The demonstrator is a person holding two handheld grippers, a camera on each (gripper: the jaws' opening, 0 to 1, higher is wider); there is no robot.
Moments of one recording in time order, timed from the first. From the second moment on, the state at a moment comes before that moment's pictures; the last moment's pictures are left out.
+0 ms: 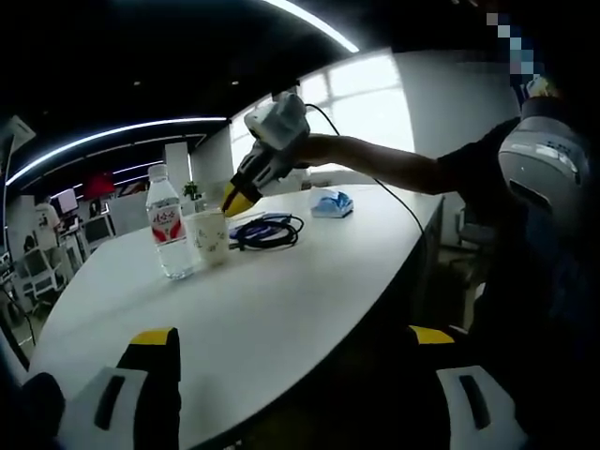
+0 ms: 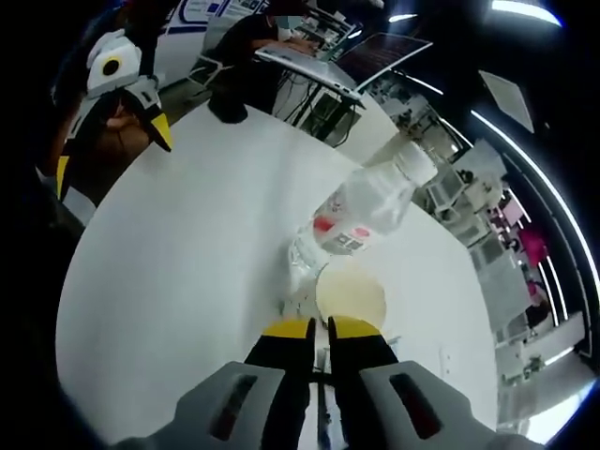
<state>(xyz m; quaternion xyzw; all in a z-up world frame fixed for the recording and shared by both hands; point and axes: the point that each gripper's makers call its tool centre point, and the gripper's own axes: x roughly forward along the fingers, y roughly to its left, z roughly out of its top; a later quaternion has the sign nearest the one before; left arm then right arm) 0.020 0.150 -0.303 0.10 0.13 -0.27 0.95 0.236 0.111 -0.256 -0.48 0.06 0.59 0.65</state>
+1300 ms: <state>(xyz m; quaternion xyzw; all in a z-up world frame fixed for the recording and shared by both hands) 0.019 0.147 -0.301 0.10 0.13 -0.27 0.95 0.235 0.101 -0.256 -0.51 0.07 0.58 0.63</state>
